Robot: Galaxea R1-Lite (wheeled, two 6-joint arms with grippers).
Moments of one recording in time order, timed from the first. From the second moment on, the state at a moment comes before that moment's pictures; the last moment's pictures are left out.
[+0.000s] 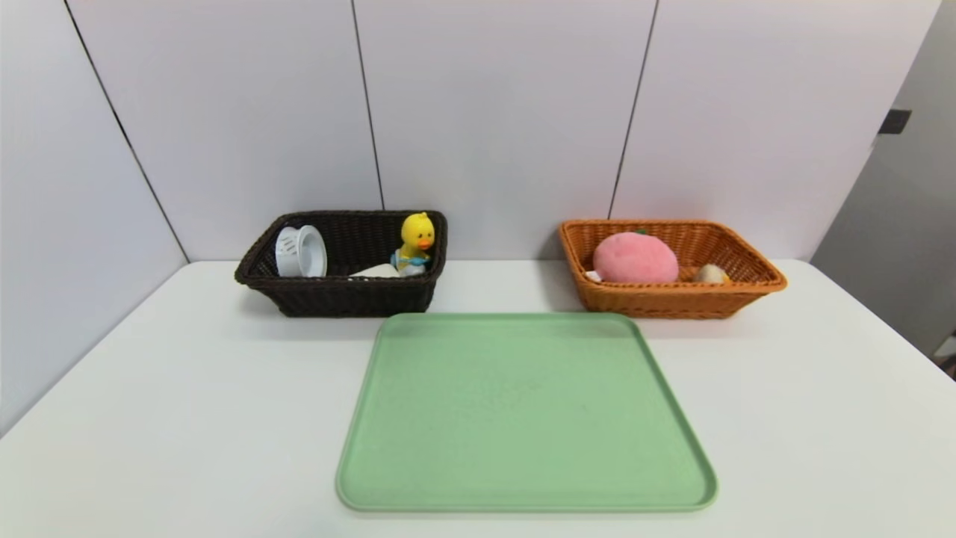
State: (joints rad) left arm 0.00 0.00 0.00 -0.04 -0.01 -0.01; right arm 0.01 0.00 0.00 -0.01 0.00 0.03
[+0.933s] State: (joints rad) left arm 0.00 0.00 0.00 -0.04 -0.01 -0.01; right arm 0.00 0.00 0.00 -0.01 0.00 0.03
